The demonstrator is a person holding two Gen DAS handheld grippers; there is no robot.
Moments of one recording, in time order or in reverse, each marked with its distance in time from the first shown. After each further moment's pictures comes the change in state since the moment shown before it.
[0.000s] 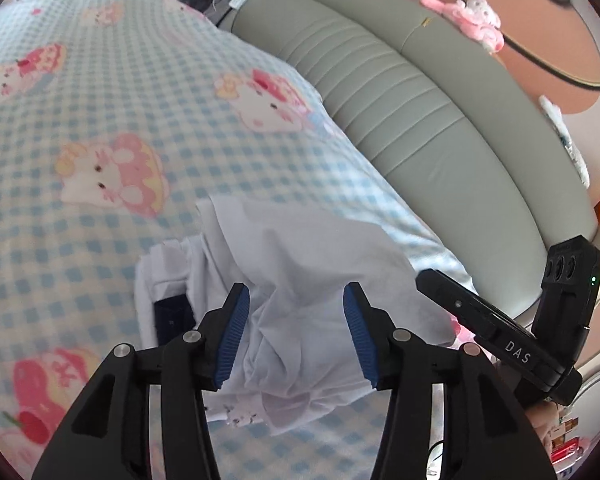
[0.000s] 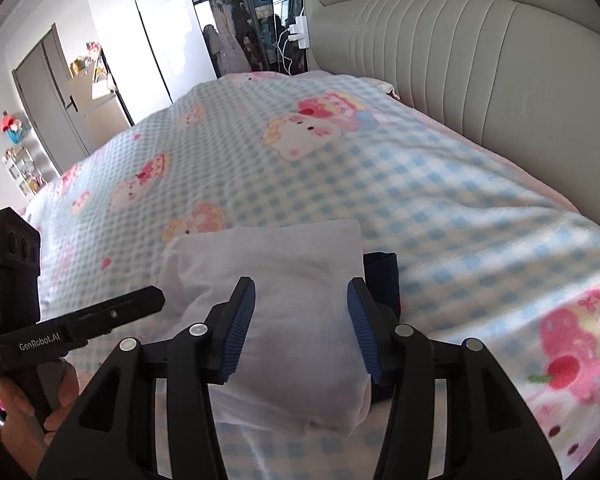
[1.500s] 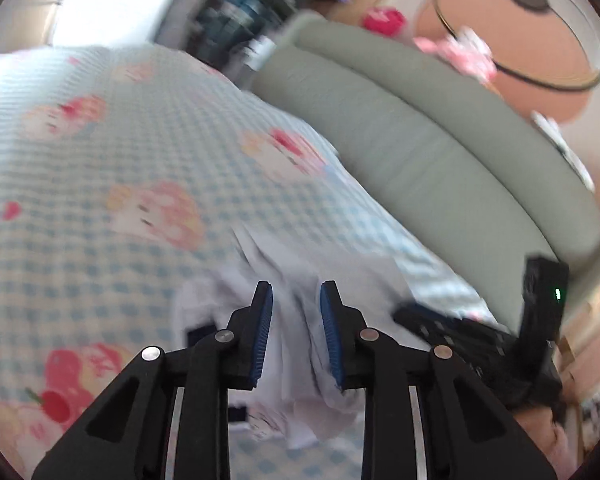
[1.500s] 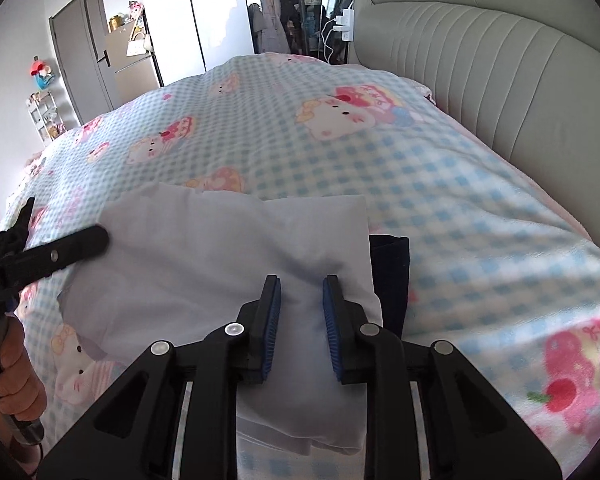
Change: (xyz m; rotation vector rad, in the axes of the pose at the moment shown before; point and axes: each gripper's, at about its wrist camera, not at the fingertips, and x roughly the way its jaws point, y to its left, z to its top) left arm -0.047 -0.007 -0.026 -0.015 -0.287 0.105; right arm 0.018 0.004 -0.024 -0.189 0.050 0.043
